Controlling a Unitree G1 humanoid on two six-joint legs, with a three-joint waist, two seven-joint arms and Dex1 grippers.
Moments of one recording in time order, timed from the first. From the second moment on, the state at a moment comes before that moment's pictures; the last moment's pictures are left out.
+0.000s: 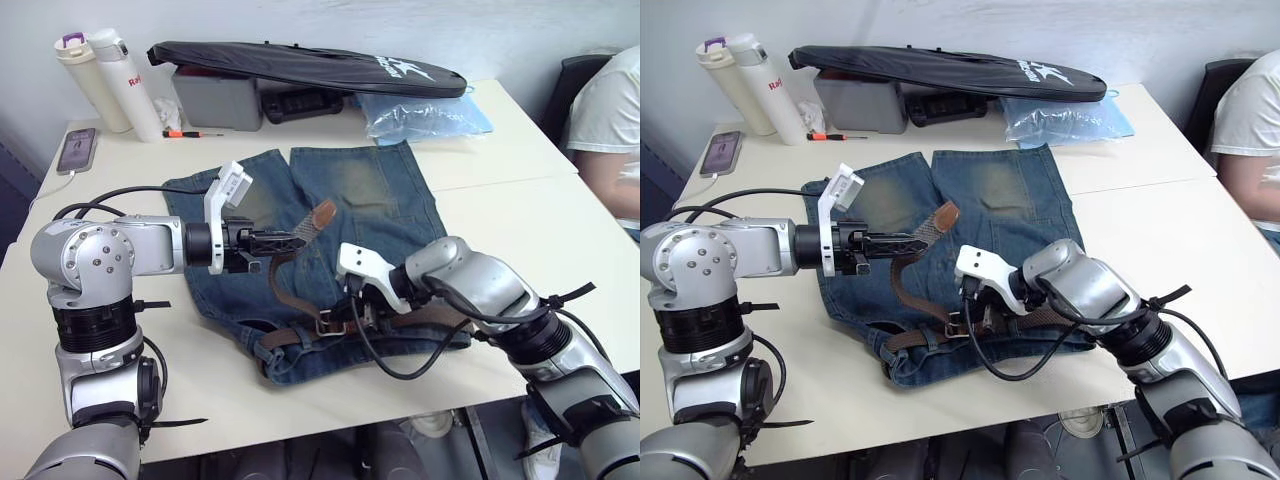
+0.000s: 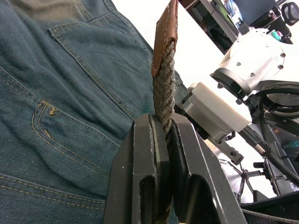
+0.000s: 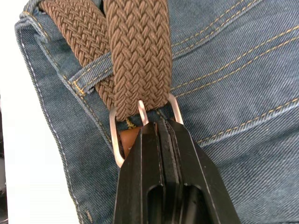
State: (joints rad) left arm -0.77 0.51 0.26 -0.22 -0.82 1.61 -0.58; right arm -0.79 -0.59 0.54 -0.20 0.30 1.05 1.08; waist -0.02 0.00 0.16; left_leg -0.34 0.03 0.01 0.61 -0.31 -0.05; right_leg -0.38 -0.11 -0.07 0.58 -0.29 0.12
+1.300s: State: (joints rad) left arm -0.77 0.51 0.25 -0.22 -0.82 1.60 -0.58; right arm -0.78 -0.60 0.58 -0.22 0.32 1.05 1.08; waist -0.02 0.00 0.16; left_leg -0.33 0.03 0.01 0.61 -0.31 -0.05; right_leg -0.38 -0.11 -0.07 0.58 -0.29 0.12
